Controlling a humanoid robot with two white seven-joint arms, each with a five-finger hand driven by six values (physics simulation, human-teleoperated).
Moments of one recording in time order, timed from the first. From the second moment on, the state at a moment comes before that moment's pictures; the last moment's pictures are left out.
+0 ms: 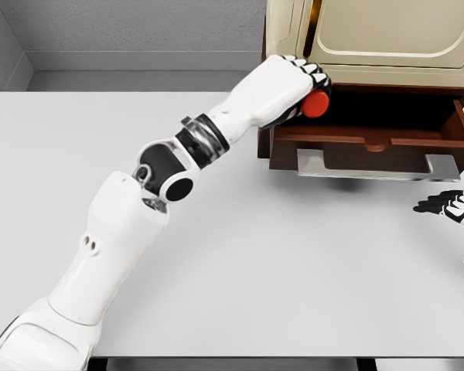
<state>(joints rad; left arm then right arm) -0.60 0.00 -0.51 -1.49 -0.93 -0.31 -0.19 0.44 -1.05 -0.27 -1.75 0.22 -0.61 0.39</state>
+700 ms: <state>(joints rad) -0.61 0.00 -0.53 -1.49 -0.93 -0.31 -0.19 0.44 -1.05 -0.27 -1.75 0.22 -0.61 0.39</state>
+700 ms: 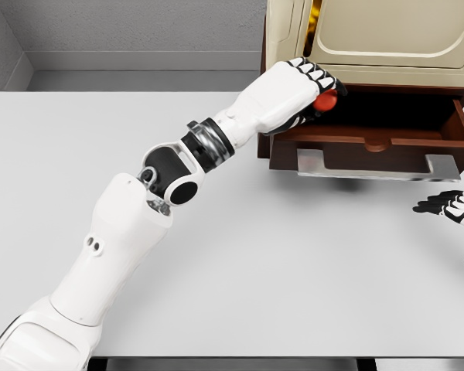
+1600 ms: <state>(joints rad) -0.60 0.00 -0.55 -1.59 -0.92 -0.40 -0.19 0.43 -1.05 -0.27 -1.75 0.22 -0.61 0.39</state>
